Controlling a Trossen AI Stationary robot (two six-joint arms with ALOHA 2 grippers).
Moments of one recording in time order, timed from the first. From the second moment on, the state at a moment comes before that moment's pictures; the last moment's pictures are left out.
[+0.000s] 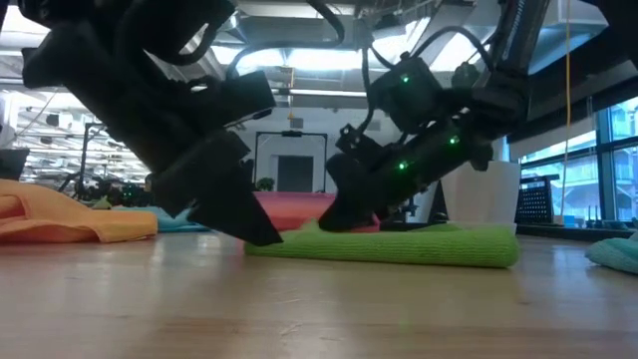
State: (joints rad) left arm -0.45 1.89 0.87 0.06 -0.64 -0.57; right arm -0.01 2.02 0.81 0.65 0.25 0.31
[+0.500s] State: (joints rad) left arm -0.49 1.89 0.87 0.07 -0.60 -0.58; right arm 0.01 1.87 0.81 0.60 0.13 0.25
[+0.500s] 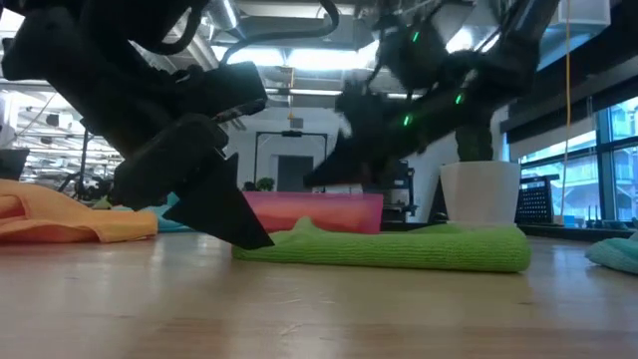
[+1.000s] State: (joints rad) left arm -0.55 1.75 0.88 0.09 -0.70 -0.46; right arm 0.34 1.58 0.81 0.37 0.24 0.16
